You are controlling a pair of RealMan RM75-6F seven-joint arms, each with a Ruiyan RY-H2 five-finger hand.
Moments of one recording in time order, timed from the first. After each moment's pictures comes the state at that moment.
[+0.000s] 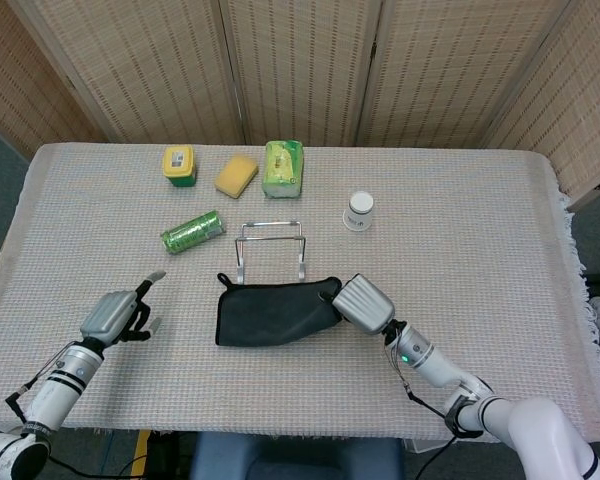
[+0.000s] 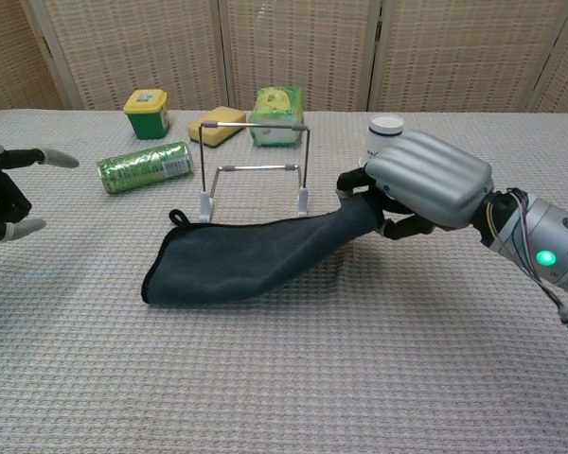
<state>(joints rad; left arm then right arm) -0.52 -1.22 -0.10 -1.63 1.22 0.94 -0.10 0.73 -1.86 0.00 -0.73 -1.74 1.37 0.03</state>
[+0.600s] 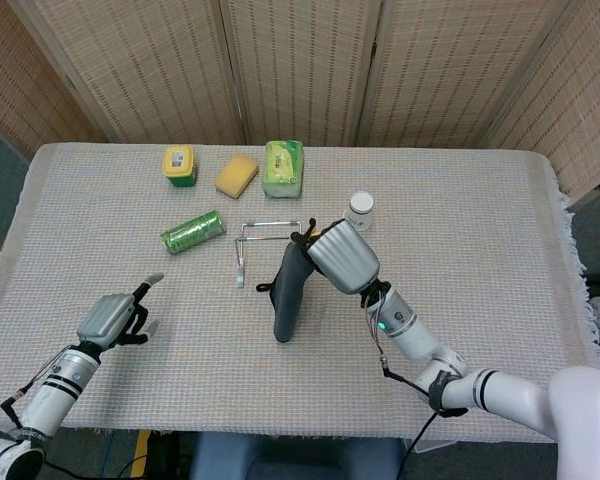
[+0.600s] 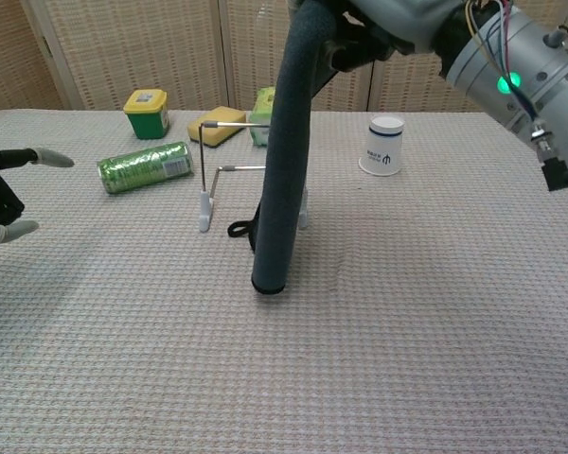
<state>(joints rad) -0.50 -1.20 -0.08 -1.64 1.26 0.96 -0.10 0.88 -1.63 0.28 -1.27 -1.59 1.28 -0.33</state>
